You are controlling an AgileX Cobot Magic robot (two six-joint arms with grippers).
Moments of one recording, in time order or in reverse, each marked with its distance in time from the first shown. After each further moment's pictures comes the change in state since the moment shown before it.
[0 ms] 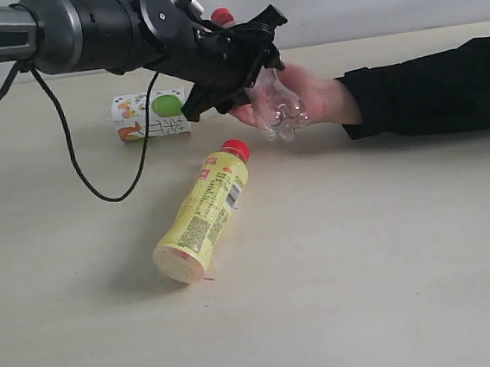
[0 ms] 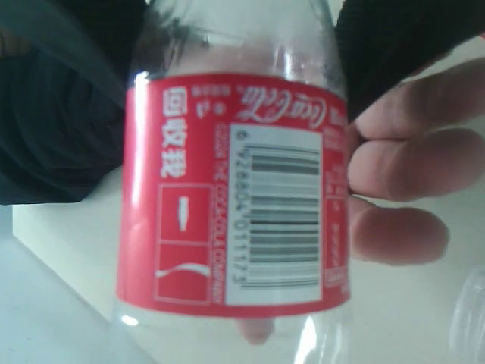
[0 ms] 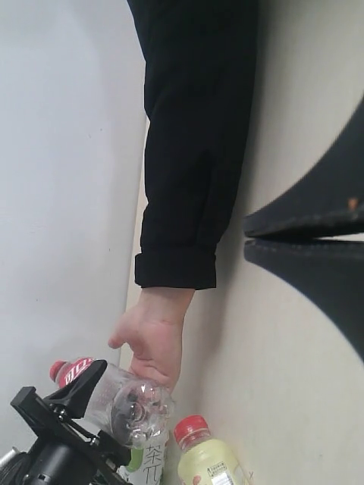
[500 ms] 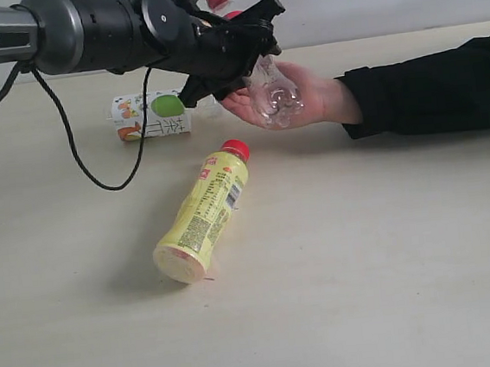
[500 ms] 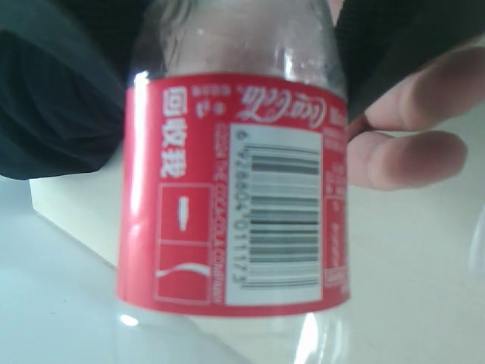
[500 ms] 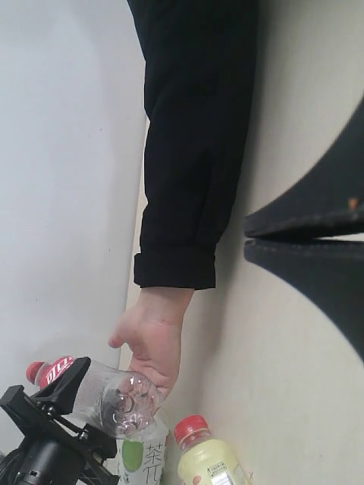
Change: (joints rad) left arm 0.001 0.000 0.000 0.038 -0.101 0.020; right arm 0.000 0.000 0.000 0.000 0.000 0.000
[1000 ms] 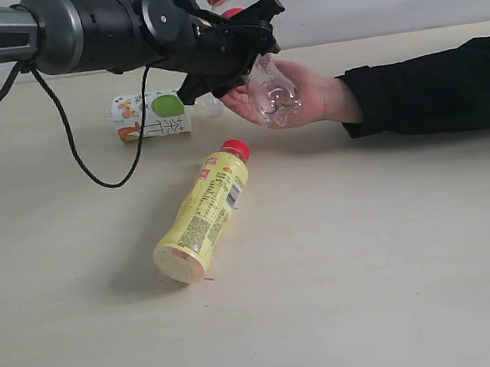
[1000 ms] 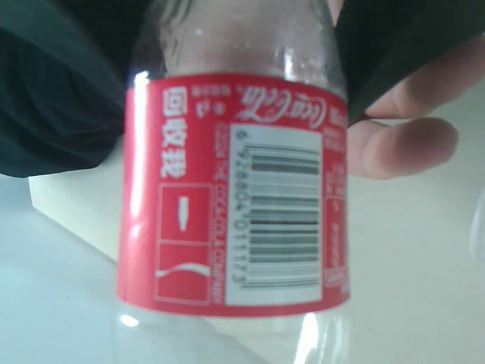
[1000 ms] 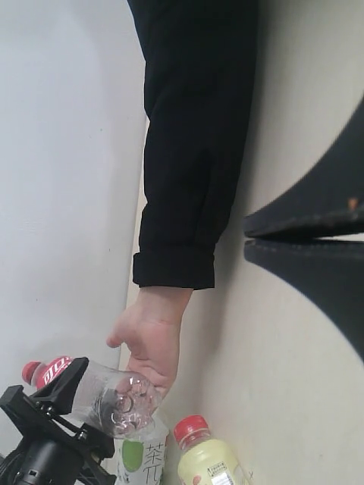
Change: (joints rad) left arm 0.000 0.000 0.000 0.020 -0.016 0.004; right arm 0.000 0.000 0.000 0.000 0.000 0.000
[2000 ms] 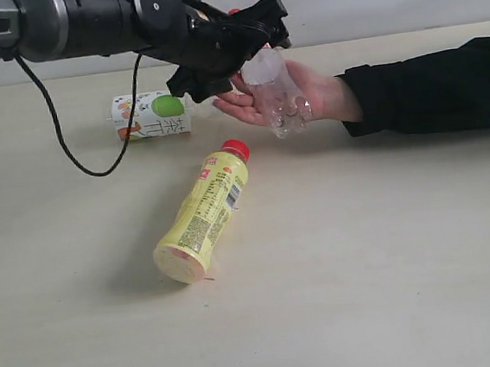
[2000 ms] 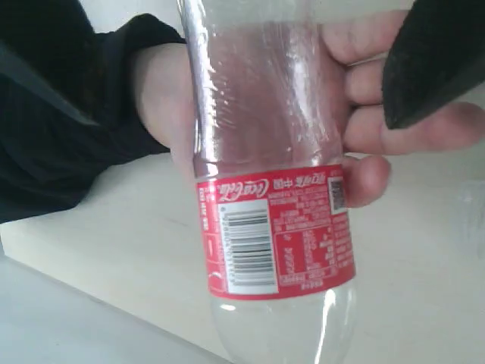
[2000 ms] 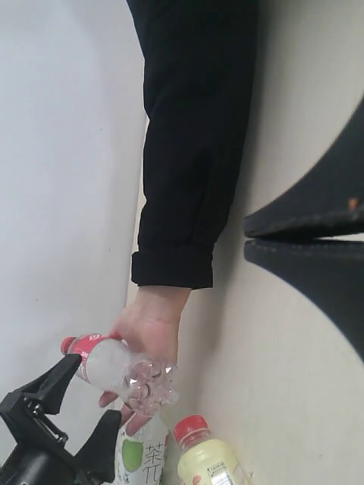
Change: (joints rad) left arm 0.000 -0.043 0.000 0.128 0.104 0.004; right arm 0.000 0.000 0.000 0.000 0.000 0.000
